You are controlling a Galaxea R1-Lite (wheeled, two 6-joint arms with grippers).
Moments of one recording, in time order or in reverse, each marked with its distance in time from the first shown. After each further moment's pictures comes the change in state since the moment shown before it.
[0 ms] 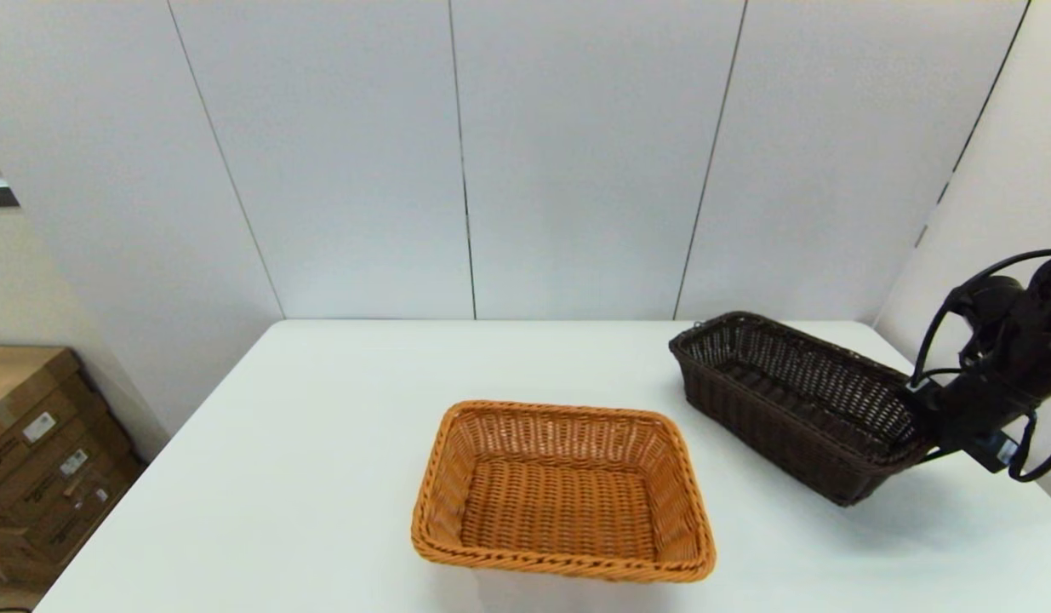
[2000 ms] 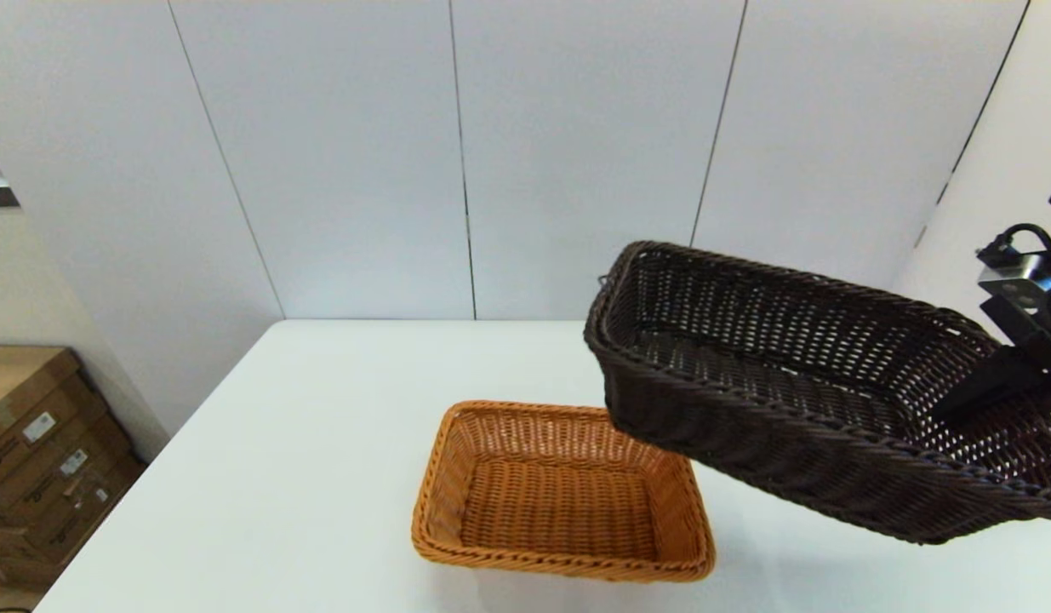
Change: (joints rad) left arm 0.000 0.000 0.000 0.000 0.000 0.001; right arm 0.140 -0.371 -0.238 0.677 0.307 -0.534
